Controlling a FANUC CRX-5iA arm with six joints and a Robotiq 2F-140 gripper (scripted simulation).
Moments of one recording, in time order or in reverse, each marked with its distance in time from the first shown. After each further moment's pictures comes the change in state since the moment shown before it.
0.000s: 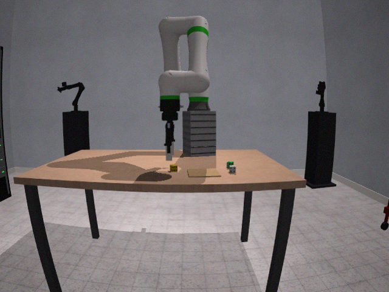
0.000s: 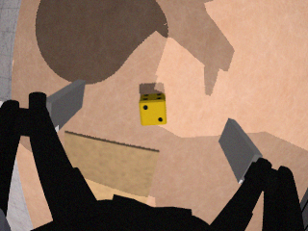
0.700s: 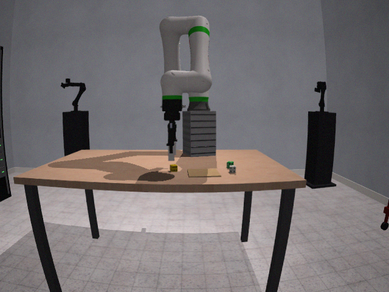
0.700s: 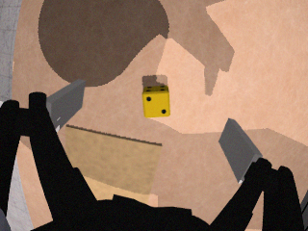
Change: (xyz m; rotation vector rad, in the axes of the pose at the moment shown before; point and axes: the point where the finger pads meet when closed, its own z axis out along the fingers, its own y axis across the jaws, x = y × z) arm -0.010 -0.001 0.000 0.000 0.000 0.000
